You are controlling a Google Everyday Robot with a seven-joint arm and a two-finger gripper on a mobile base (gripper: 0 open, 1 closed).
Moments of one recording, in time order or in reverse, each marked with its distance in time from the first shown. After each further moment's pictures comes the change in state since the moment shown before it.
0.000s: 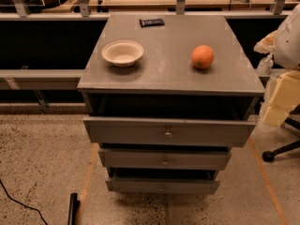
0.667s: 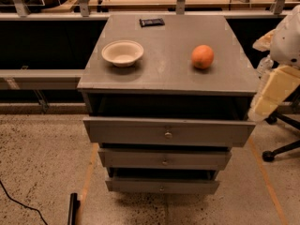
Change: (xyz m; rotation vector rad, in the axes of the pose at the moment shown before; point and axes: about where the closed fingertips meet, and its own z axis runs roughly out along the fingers) arm 0.000 -0.026 0.016 0.014 -0.071 0.057
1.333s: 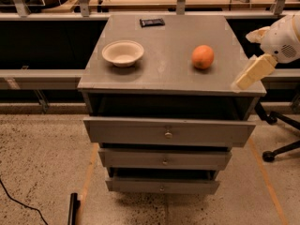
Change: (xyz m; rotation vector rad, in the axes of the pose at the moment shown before) arm 0.000 -0.108 0.062 0.066 -0.332 0.109
